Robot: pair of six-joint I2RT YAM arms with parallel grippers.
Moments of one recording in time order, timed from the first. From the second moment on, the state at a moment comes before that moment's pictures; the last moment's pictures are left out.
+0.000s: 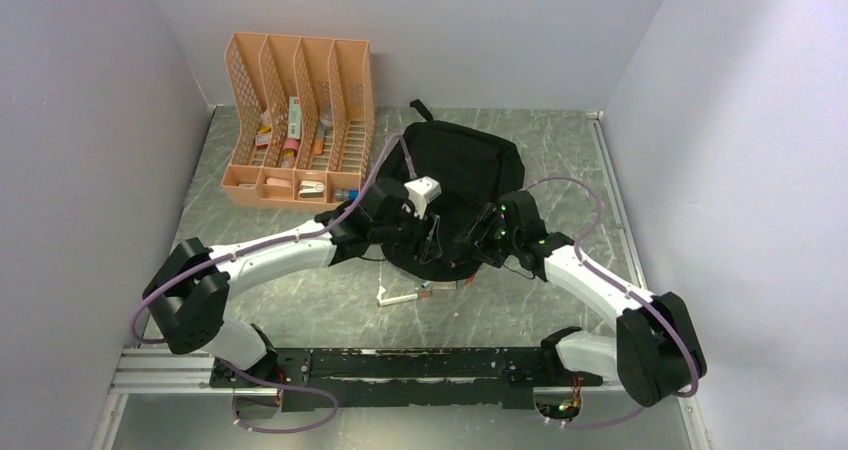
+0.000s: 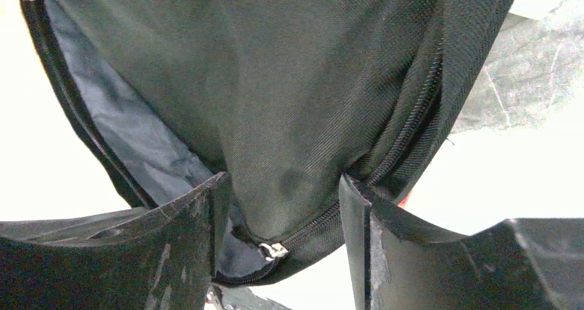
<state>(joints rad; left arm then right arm) -0.88 1.50 1.00 -0.12 0.20 -0.33 0.42 1.21 0.59 -0.20 -0.16 0.98</state>
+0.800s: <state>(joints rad) -1.03 1.49 0.76 0.05 0.00 -0.52 0.43 1.14 0.50 -0.20 -0.19 1.06</state>
